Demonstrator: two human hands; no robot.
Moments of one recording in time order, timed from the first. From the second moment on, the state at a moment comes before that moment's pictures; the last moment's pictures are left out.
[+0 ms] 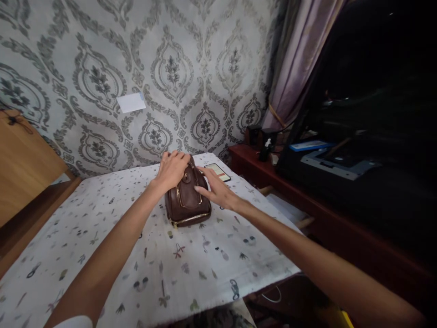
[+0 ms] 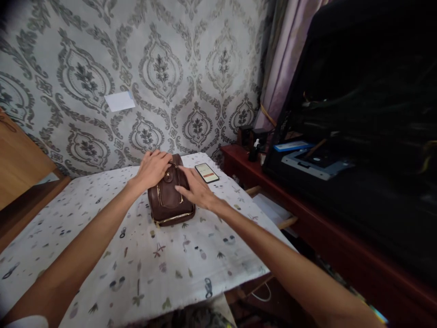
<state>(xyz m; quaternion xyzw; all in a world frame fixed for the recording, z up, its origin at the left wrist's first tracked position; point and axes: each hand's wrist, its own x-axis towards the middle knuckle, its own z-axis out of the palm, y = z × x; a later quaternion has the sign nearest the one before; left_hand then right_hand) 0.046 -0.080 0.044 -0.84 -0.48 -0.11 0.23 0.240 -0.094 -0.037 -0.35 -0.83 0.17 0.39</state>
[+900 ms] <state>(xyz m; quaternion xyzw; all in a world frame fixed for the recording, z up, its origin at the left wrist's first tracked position) 0.046 -0.097 0.045 -0.85 -0.46 -0.19 0.15 0.219 -0.109 -0.108 -0.36 -0.68 0.33 0.54</state>
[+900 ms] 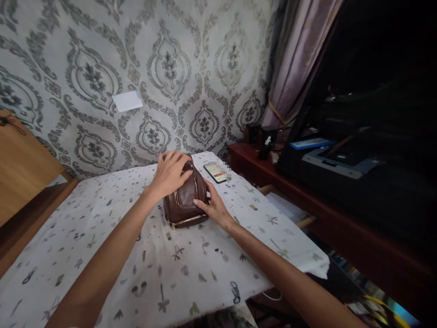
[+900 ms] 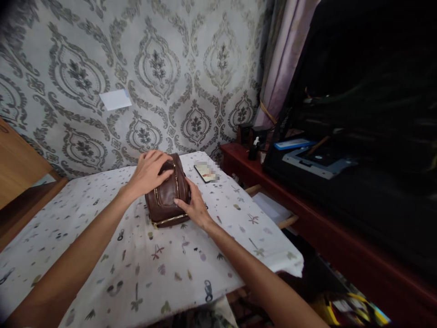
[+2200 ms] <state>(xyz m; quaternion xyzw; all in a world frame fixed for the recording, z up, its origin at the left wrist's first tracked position) 0.032 -0.097 0.035 -0.81 -0.50 -0.30 0.12 0.206 -0.113 -0.133 -0.42 -0.68 0.22 0.56</state>
